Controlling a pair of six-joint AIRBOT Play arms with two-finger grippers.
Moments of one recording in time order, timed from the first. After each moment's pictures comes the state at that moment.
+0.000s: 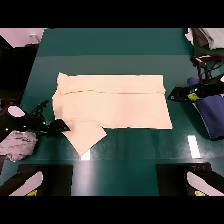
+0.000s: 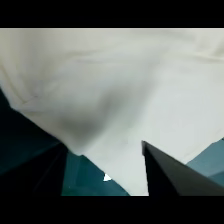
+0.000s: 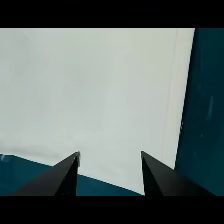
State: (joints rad) left arm 0.17 -1.06 0.56 1.01 -1.20 -1.36; right arm -0.05 -1.10 1.09 -1.23 1.28 1.49
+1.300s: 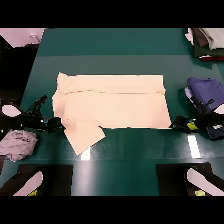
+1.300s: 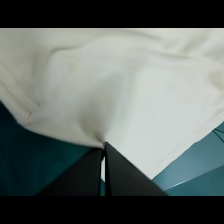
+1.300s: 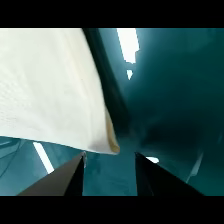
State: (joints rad) left arm 0.17 -0.99 0.58 0.98 -1.18 -1.30; right arm -0.34 -1.10 0.61 -1.10 1.21 1.36
